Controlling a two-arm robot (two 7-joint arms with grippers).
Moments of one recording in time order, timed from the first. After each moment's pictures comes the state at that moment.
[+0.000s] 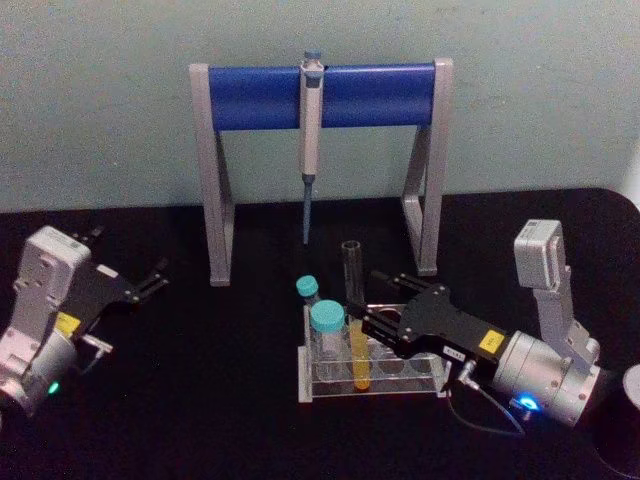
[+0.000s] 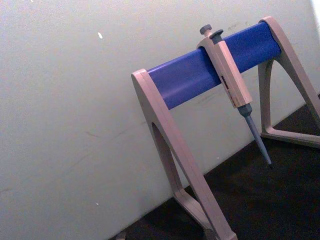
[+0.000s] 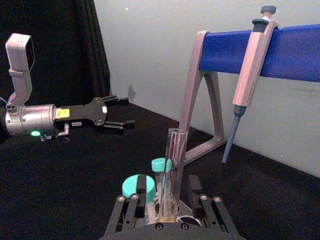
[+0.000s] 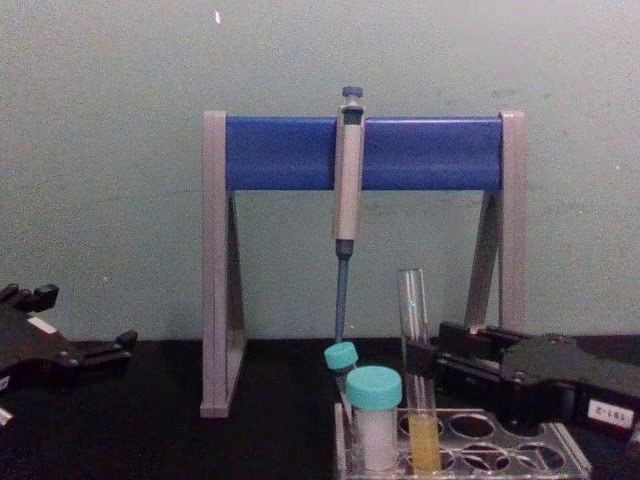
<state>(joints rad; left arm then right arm) -0.20 0.60 0.45 -1.41 -0.25 -0.12 0.03 0.22 0.46 -0.46 -1.43 0.54 -0.08 0.60</state>
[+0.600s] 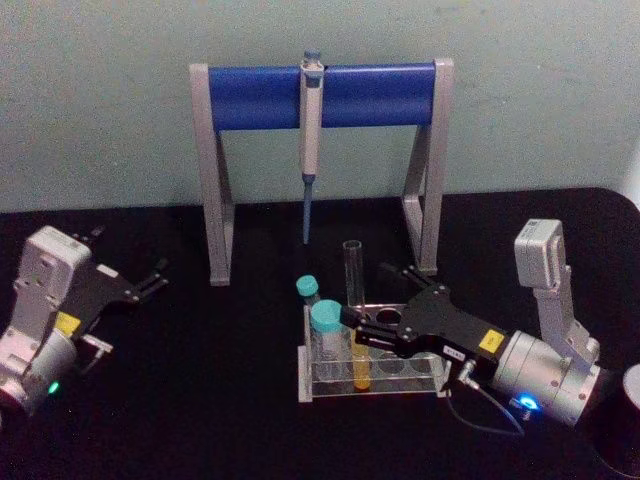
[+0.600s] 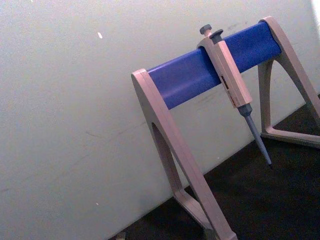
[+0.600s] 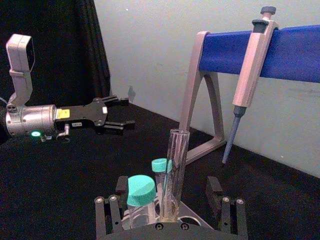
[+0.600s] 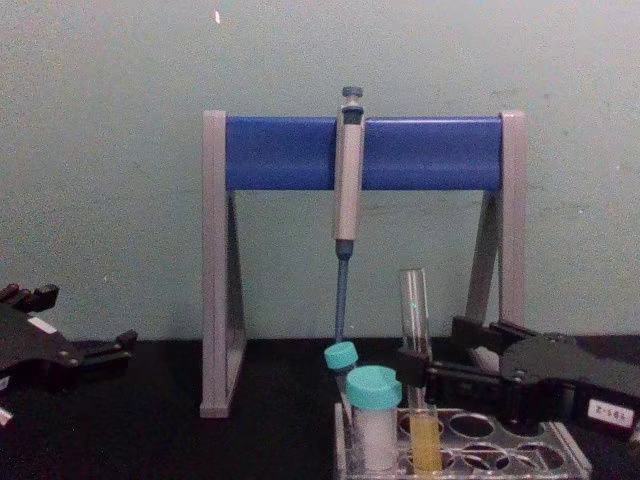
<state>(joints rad) -0.20 0.60 0.45 -1.41 -0.25 -0.12 0.03 0.22 0.46 -0.46 -1.43 0.54 -0.08 0.60</state>
